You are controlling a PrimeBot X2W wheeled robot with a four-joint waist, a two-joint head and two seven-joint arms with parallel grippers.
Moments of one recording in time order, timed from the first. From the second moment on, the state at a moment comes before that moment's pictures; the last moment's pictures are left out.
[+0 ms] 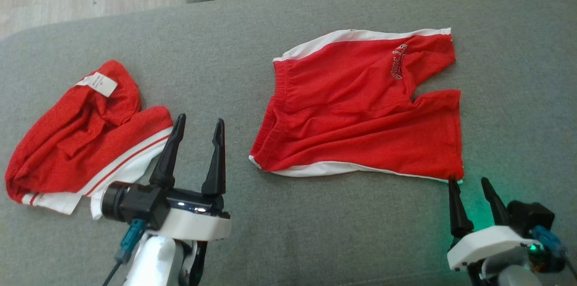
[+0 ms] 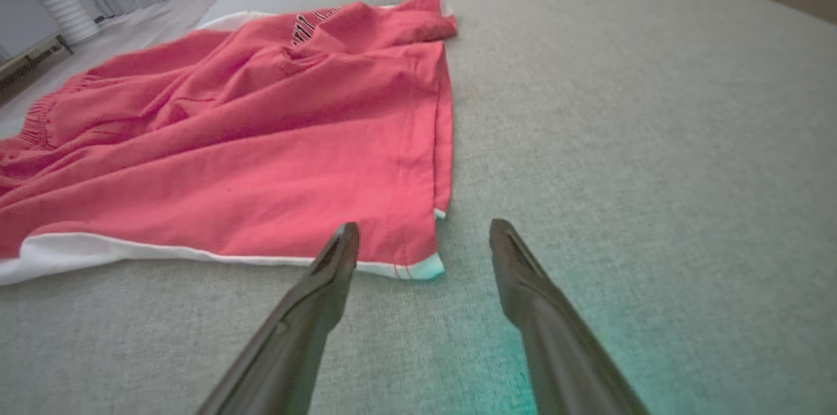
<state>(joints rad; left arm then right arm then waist) -0.15 0.06 -0.26 0.17 -0.19 -0.04 -0.26 -0.04 -0.04 -0.06 0.47 0.15 0.13 -0.19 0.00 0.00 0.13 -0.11</state>
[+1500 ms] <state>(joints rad) -0.26 0.17 -0.57 0.37 -0.06 -0.13 -0.18 -0.13 -0.04 -0.17 0.48 0.07 0.13 -0.12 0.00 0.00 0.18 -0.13</state>
